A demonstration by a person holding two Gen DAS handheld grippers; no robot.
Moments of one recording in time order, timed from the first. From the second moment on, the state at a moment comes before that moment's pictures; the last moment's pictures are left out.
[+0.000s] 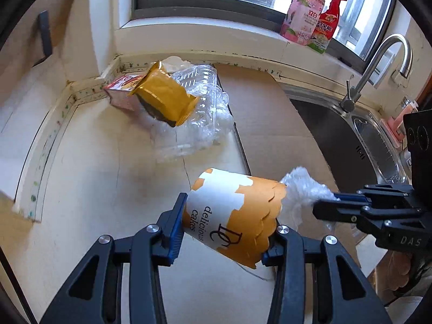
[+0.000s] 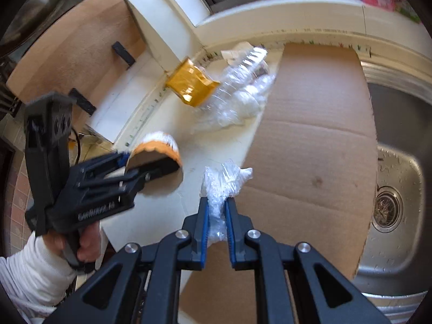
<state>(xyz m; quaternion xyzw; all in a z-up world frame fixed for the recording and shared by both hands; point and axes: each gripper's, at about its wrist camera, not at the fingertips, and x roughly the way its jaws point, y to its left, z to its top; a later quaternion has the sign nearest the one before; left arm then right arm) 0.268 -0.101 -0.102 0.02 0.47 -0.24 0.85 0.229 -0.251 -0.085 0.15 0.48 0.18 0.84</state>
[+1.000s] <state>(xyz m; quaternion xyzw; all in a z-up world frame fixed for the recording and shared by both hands) -0.028 0.025 -0.084 0.01 0.48 -0.21 0.85 -0.063 -0.139 -0.078 0.13 0.49 0.15 0.85</state>
